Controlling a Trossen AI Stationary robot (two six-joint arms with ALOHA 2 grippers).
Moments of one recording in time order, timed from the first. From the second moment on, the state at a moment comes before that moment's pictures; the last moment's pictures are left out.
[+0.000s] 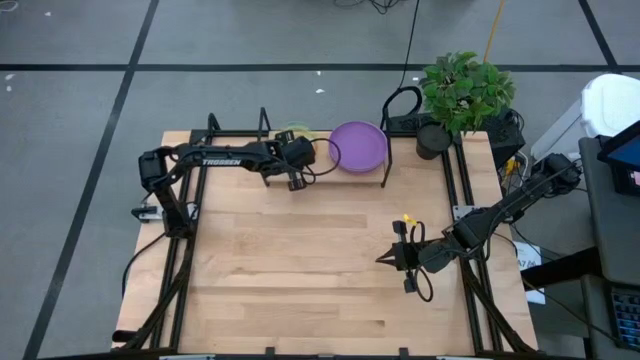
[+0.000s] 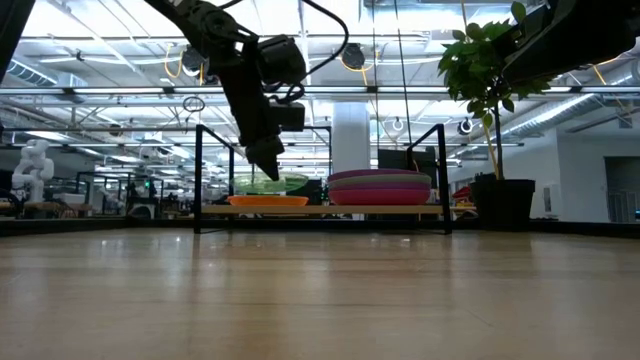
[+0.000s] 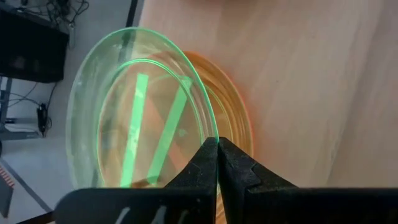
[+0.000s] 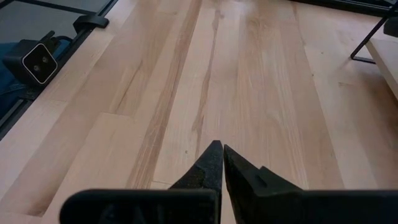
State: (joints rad) left arm 0.37 1.76 1.22 -0.48 -0.40 0.31; right arm 0.56 1.11 0.56 -0.08 0.39 0.19
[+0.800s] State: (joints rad) left arm 0.37 1.76 1.22 -0.47 -0.39 0.25; right arm 0.56 1.11 0.56 -0.08 0.39 0.19
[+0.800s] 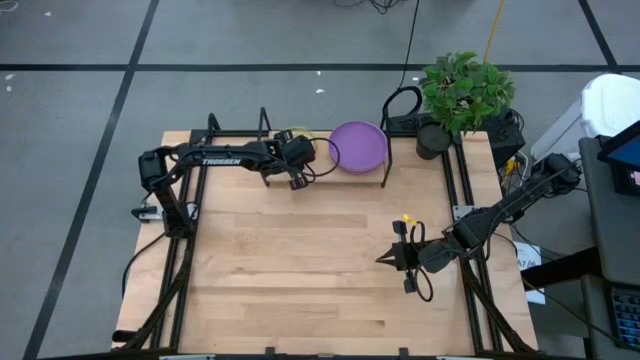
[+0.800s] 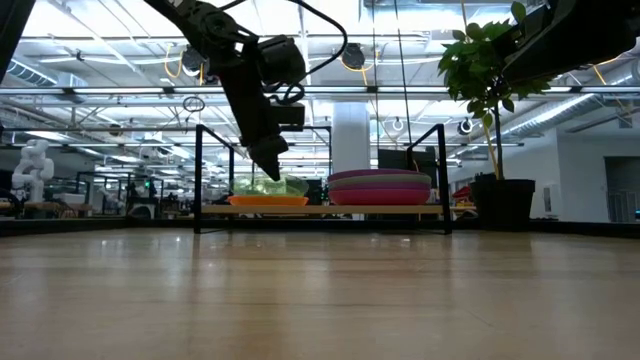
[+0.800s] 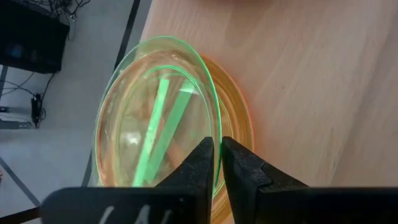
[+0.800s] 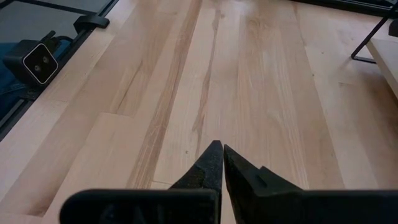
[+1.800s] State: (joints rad) left arm 0.21 1.68 1.22 -0.56 -0.38 -0.13; right arm 0.56 1.11 0.56 -0.07 0.39 0.17
